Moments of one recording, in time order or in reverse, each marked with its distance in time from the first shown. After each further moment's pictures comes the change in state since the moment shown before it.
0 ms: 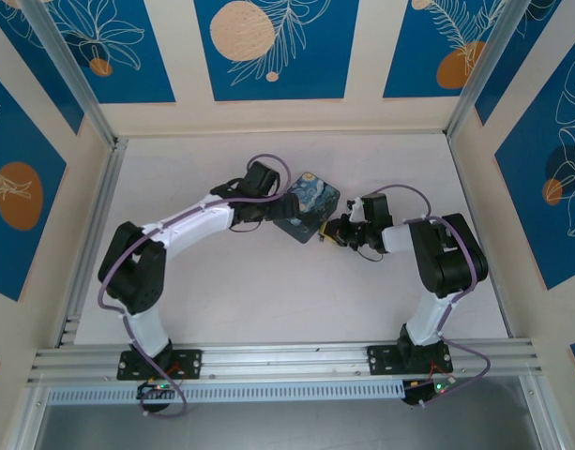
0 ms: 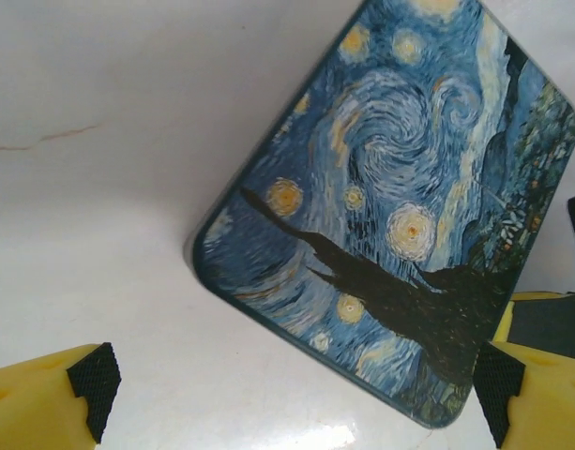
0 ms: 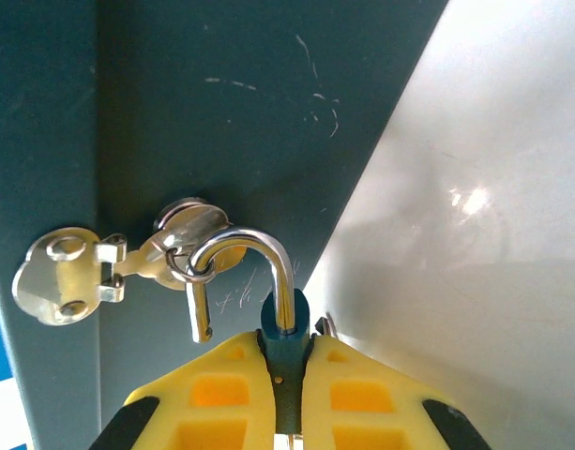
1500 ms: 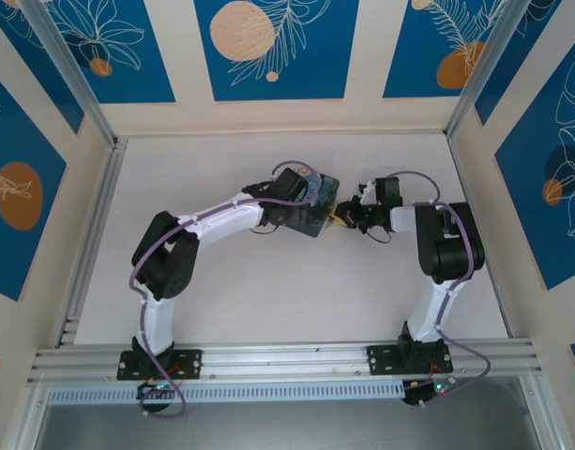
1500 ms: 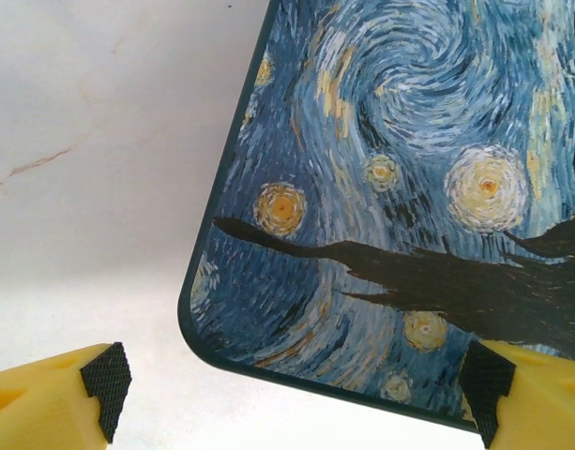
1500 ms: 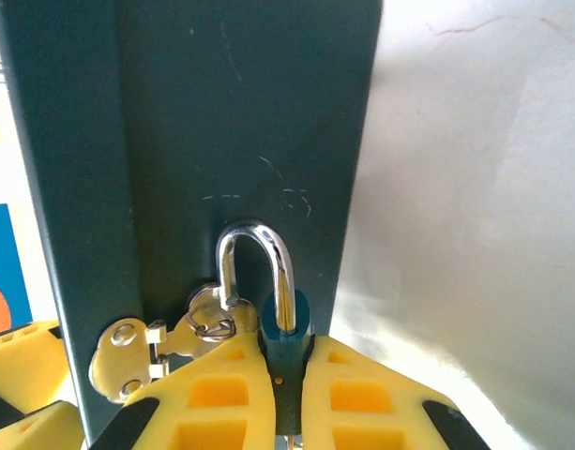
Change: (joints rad) left arm -0.089 0.189 0.169 -0.099 -0.187 0.079; right arm -0.124 0.110 0.220 -0.162 -0.066 -0.027
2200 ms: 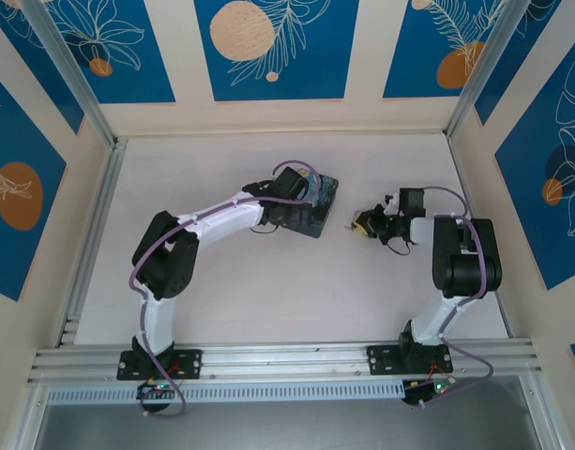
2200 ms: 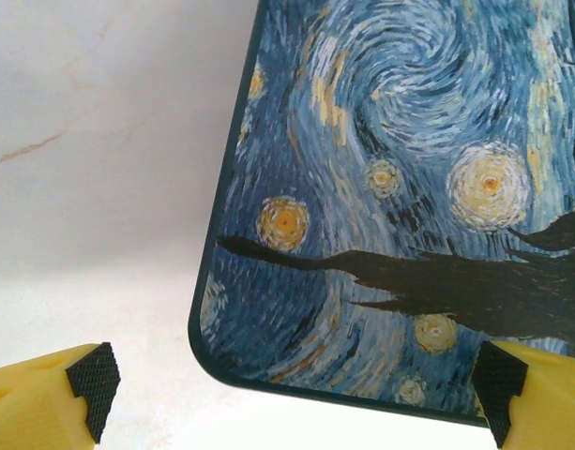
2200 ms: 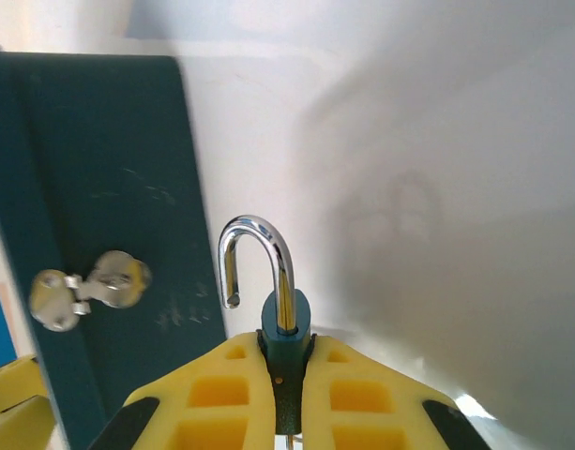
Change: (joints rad) left arm 0.000 -0.001 0.019 -0.037 0.030 0.000; right arm -0.144 -0.150 -0.167 -0.061 0.067 0.020
